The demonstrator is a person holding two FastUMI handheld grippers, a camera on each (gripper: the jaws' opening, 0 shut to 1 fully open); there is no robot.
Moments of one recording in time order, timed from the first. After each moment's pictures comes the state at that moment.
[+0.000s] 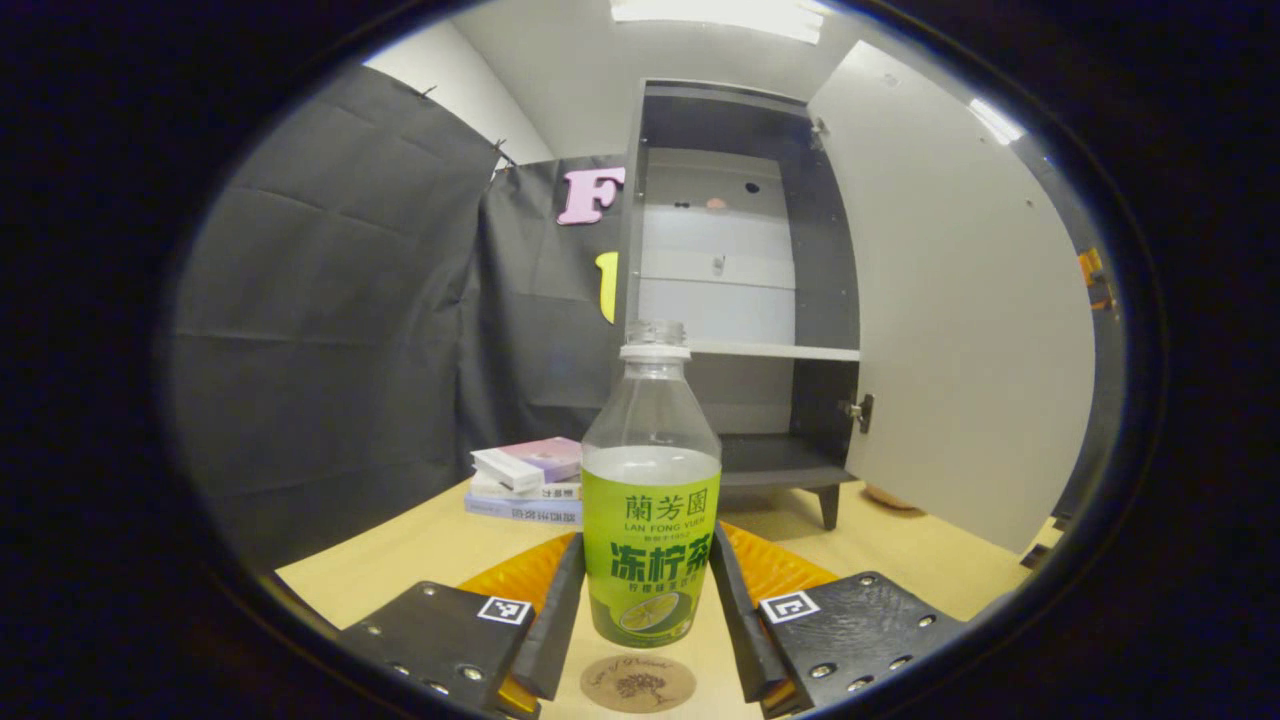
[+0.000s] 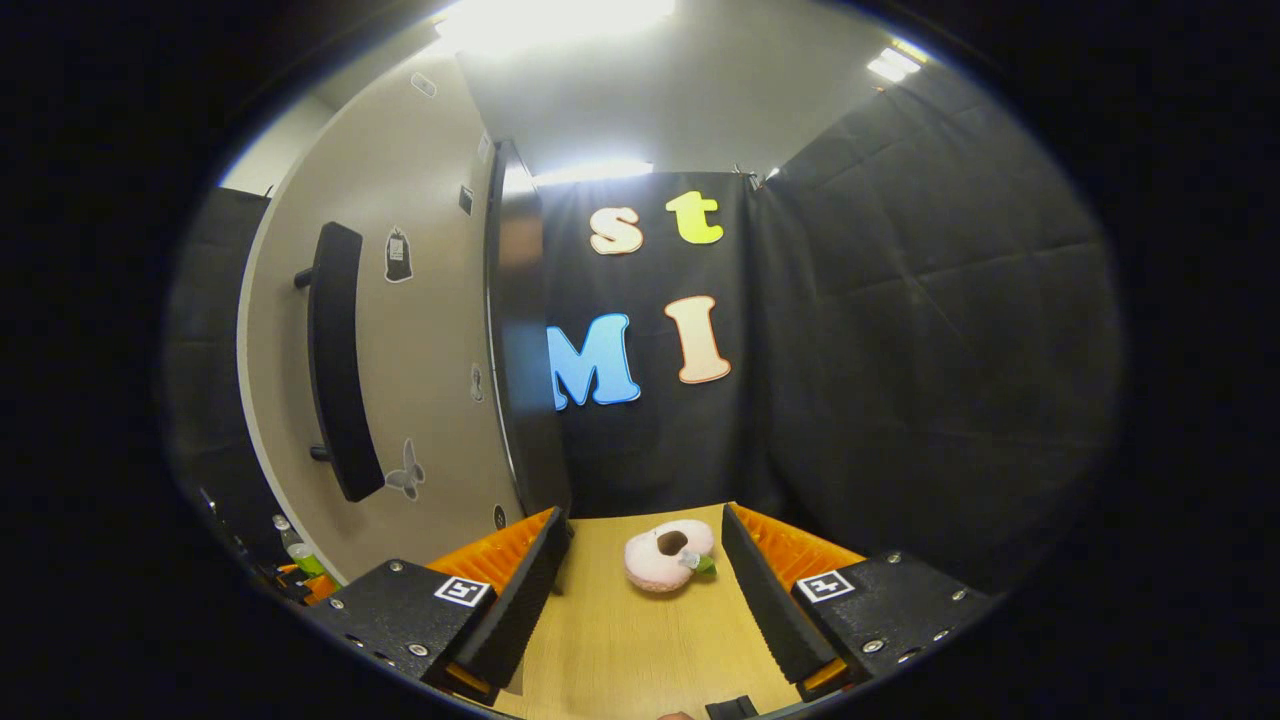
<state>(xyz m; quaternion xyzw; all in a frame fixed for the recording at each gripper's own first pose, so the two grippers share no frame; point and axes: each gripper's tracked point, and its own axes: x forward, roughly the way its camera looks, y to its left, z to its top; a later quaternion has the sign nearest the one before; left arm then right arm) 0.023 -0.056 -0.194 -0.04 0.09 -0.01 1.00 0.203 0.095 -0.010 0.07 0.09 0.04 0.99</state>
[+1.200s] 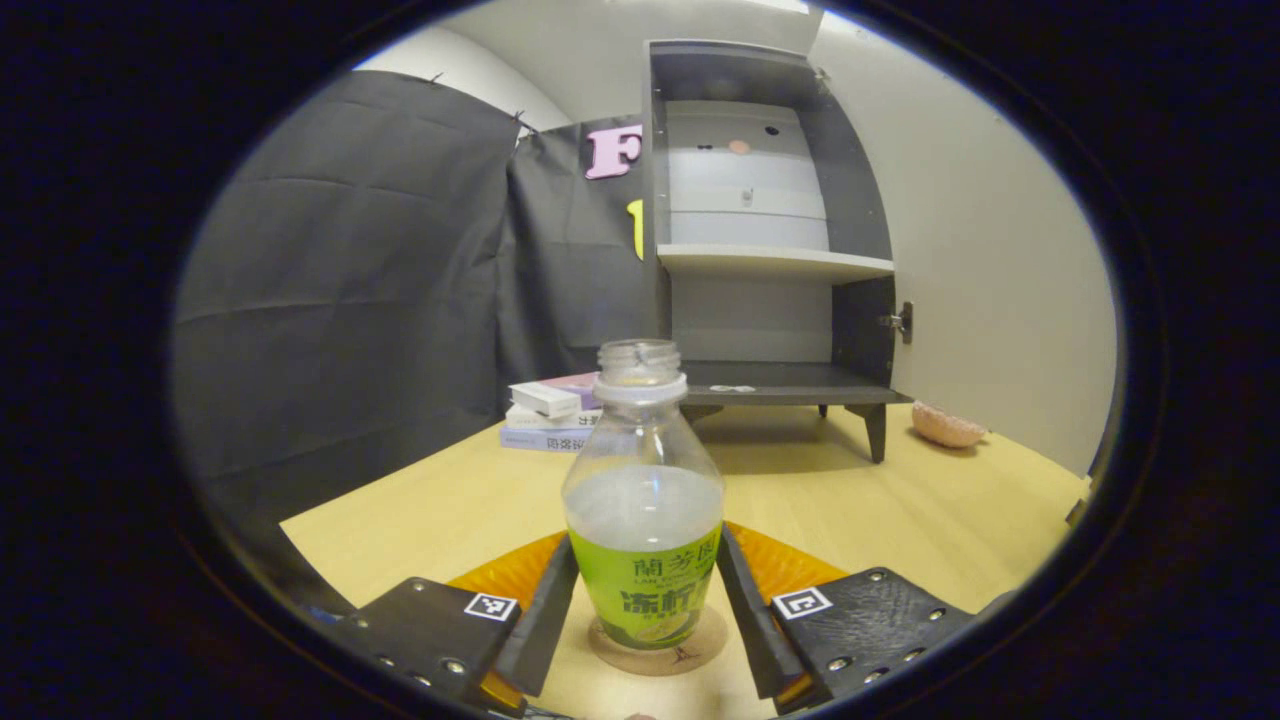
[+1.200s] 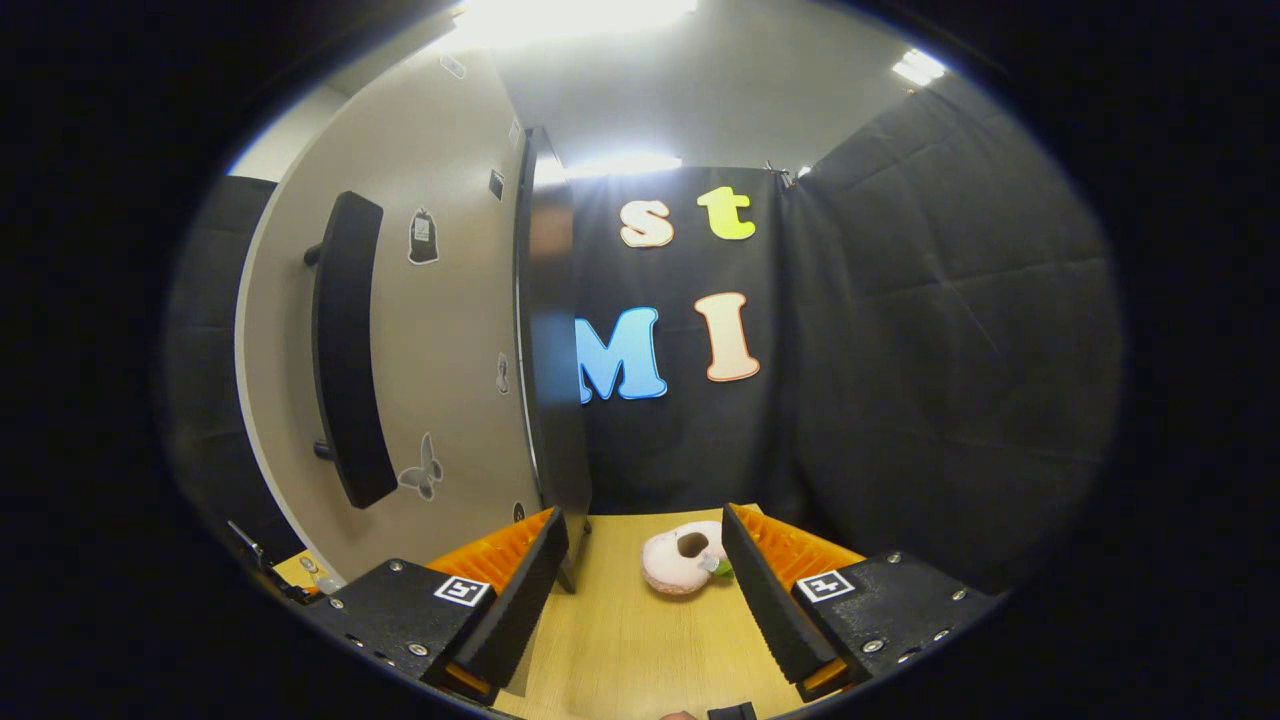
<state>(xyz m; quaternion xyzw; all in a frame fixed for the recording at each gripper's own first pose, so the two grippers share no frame) 0.002 -0.049 -0.264 -0.02 0.15 0.06 0.99 0.215 0.110 -0.008 0.05 0.09 0.07 0.99</state>
